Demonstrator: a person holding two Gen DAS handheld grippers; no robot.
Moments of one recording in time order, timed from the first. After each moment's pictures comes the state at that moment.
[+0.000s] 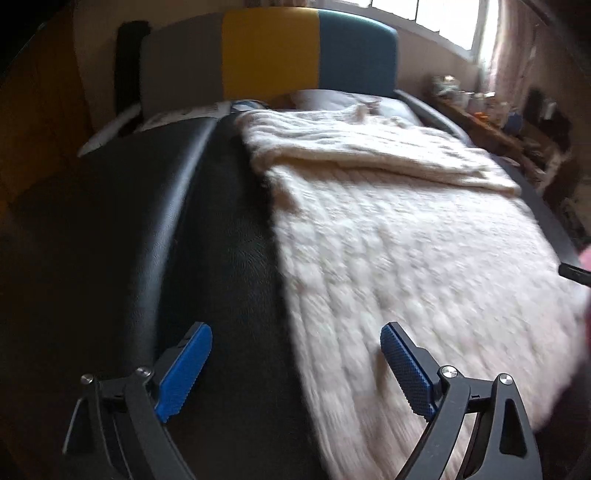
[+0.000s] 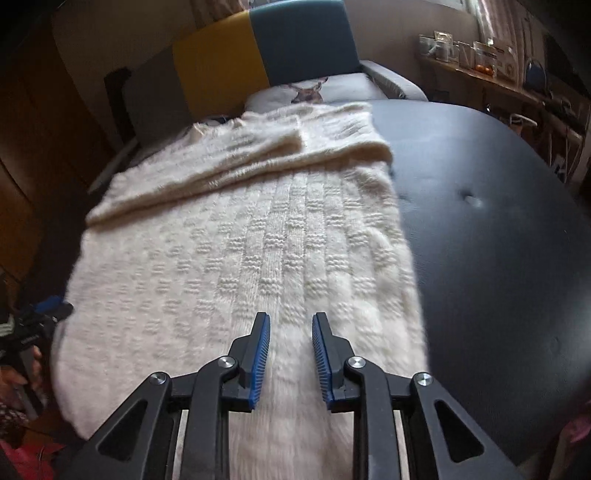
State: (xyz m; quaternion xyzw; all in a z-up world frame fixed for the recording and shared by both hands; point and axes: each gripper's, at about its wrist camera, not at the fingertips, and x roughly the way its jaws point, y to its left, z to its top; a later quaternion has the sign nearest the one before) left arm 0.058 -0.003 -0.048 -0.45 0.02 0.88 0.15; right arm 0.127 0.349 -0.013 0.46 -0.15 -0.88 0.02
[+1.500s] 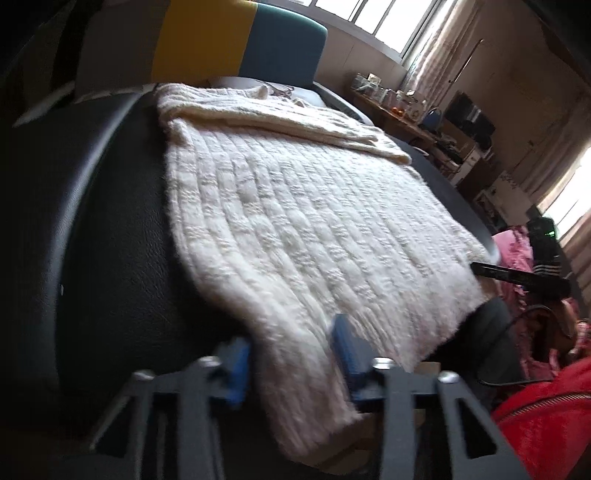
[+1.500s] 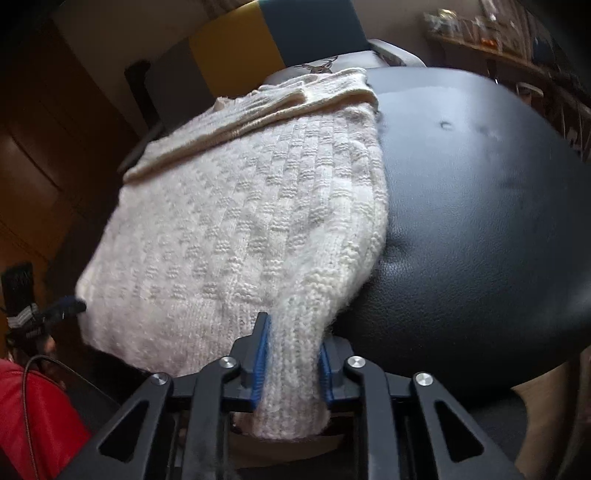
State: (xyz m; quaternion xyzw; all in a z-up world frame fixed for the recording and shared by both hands) left arm 0.129 0.014 -0.060 -0.46 -0.04 0.84 0.30; right arm 0.205 0.343 -0.034 0.49 -0.15 -0.86 0.06
